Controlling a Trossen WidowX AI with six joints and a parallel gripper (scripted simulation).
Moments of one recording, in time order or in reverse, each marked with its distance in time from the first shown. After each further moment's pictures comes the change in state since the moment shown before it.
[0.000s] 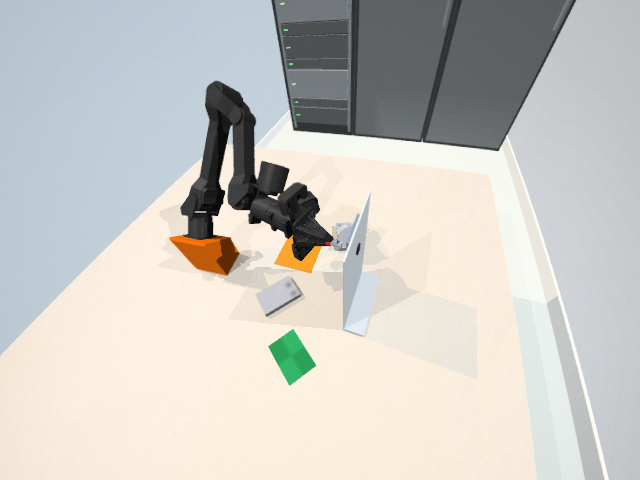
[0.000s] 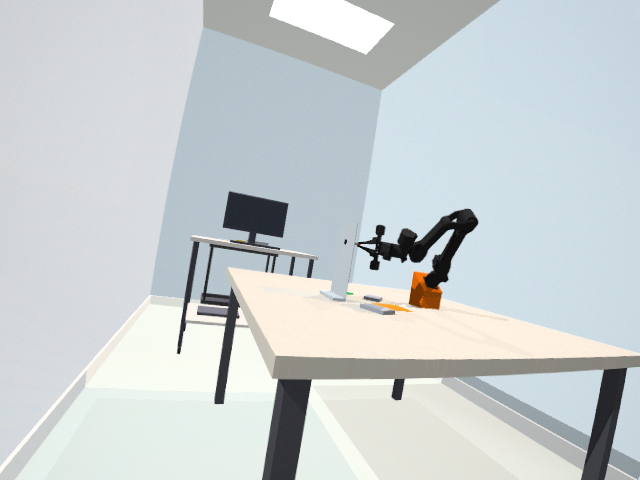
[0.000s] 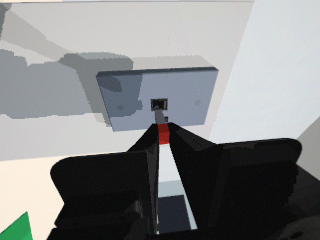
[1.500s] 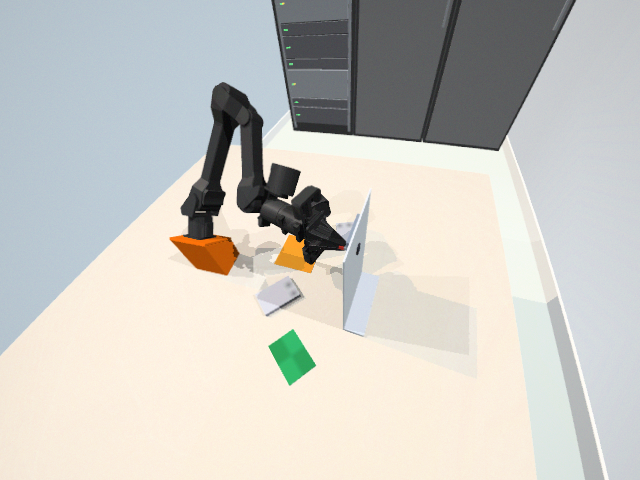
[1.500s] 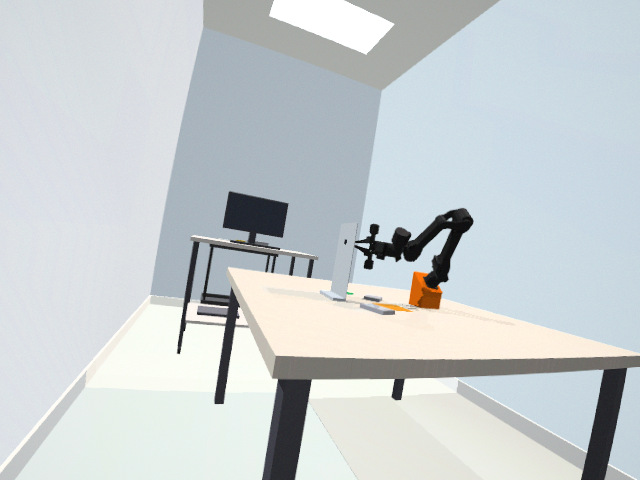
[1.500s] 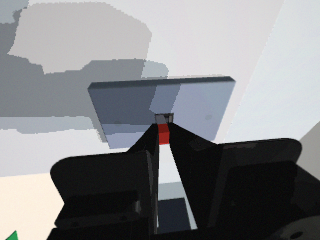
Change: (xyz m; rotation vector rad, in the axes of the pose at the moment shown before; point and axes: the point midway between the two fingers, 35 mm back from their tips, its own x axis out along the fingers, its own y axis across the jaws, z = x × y) arm 0.027 0.001 0.006 -0.003 -0.002 0.003
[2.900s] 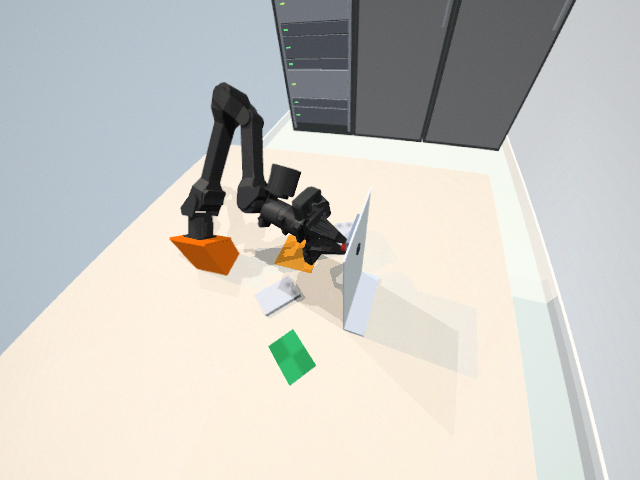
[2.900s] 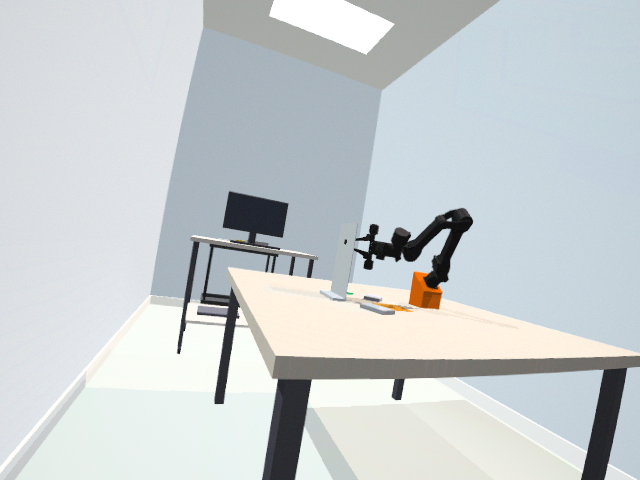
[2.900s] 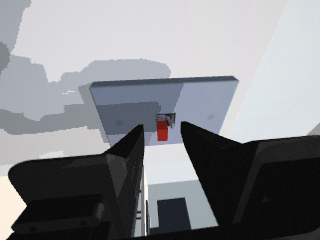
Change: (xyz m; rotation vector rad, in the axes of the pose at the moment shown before) arm 0.001 0.002 -0.001 -0.001 0.001 0.005
